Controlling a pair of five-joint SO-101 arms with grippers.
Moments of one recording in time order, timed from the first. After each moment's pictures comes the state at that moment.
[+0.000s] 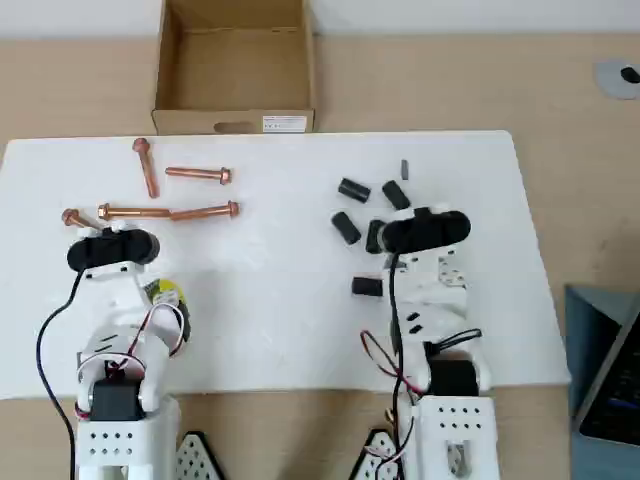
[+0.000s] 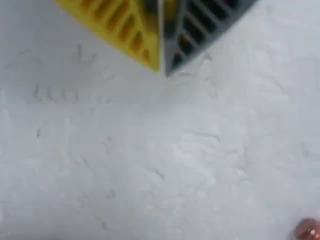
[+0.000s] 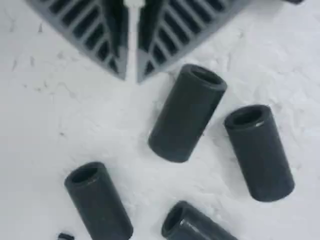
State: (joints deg) left arm -4.5 -104.0 95.9 57.3 0.5; right arm -3.2 -85.8 97.5 29.1 -1.5
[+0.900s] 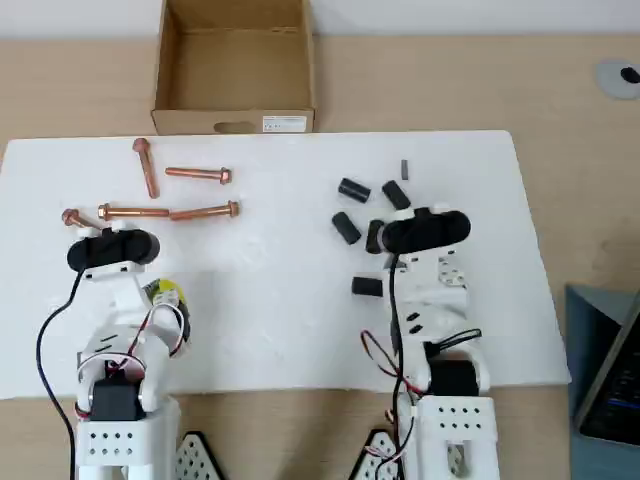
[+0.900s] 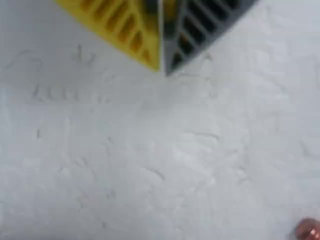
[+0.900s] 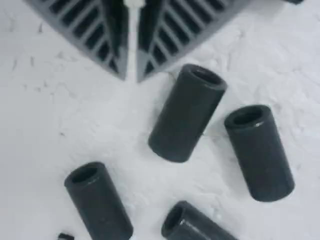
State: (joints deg) left arm -4.5 -104.0 95.9 57.3 0.5; right arm -3.2 -85.8 97.5 29.1 -1.5
